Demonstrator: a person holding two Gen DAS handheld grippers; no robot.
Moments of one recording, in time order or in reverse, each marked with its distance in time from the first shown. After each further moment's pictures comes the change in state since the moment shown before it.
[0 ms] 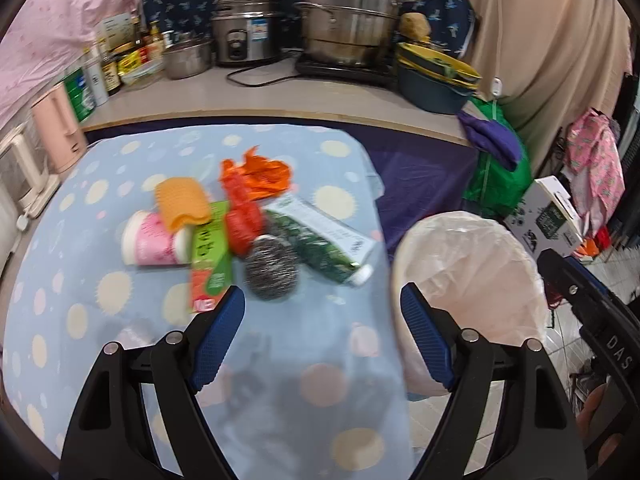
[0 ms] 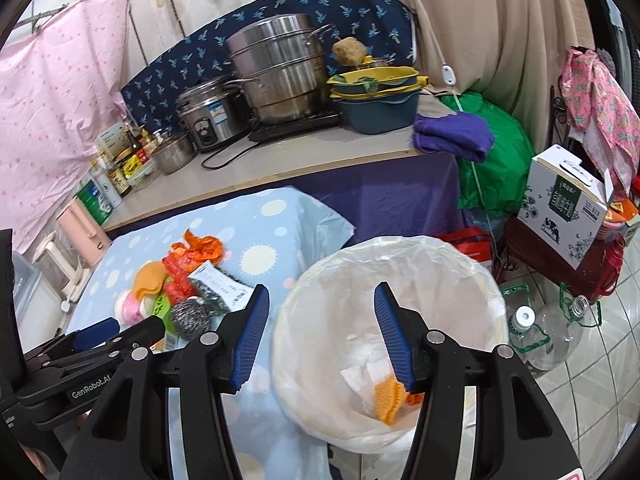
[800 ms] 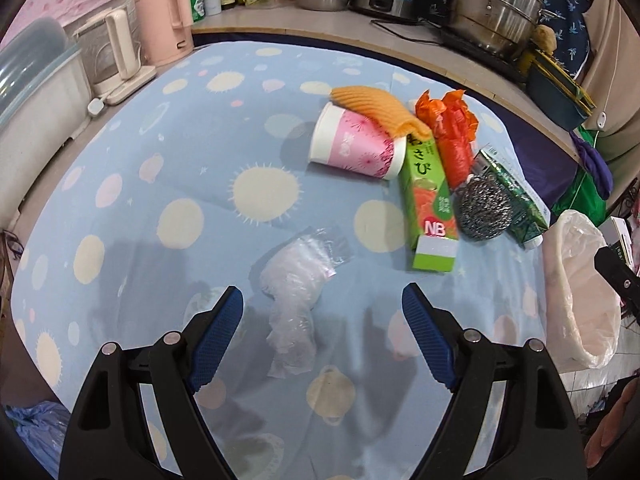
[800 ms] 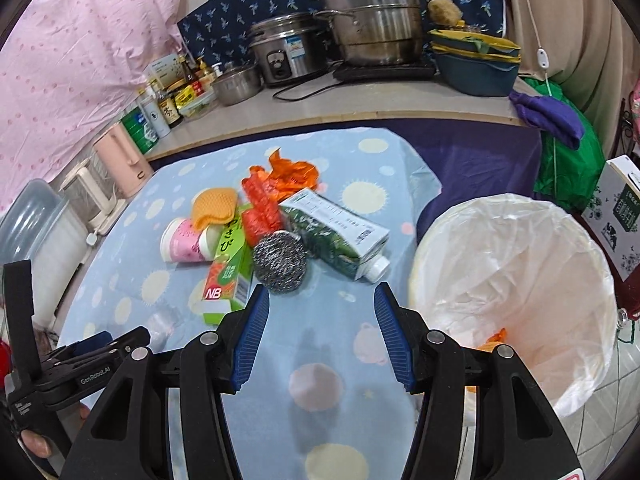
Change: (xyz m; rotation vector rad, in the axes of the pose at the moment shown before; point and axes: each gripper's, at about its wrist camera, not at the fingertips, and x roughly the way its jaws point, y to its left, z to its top) left arm 0.017 0.162 -0.067 -0.259 0.128 0.172; right arm 0.056 0.109 -0.045 -0.139 0.162 0.125
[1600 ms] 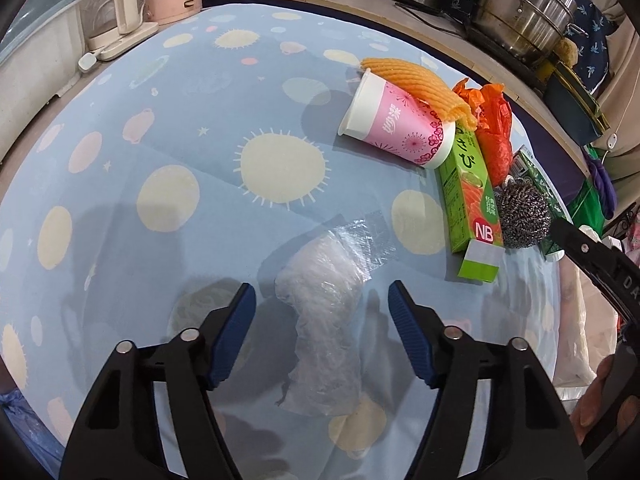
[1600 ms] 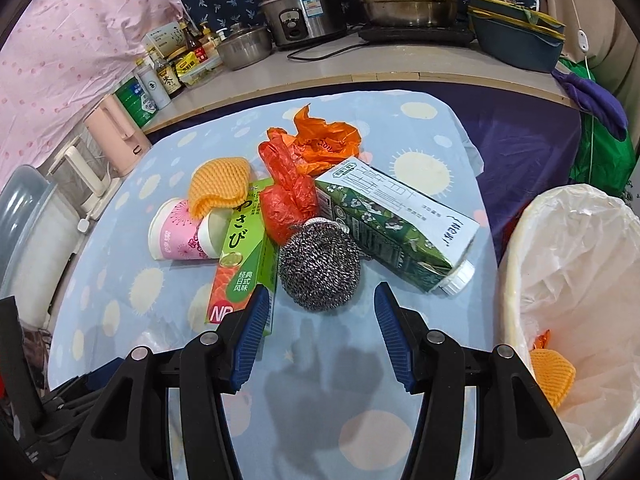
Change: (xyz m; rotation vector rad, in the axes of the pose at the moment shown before) left arm 0.044 0.029 0.003 -0.087 0.071 -0.062; right arm 0.087 0.037 0.015 -0.007 0.103 0.012
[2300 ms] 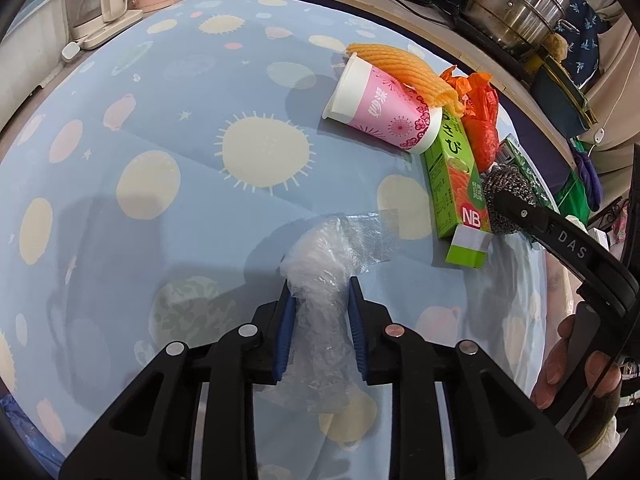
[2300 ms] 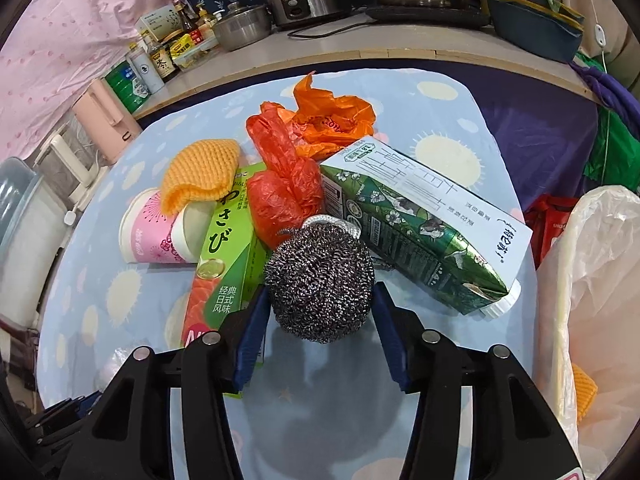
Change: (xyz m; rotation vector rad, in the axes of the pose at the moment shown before) left arm 0.003 0.000 -0.003 0.009 0.038 -0.065; right arm 0.040 0.006 0.006 -0.026 0.037 -0.005
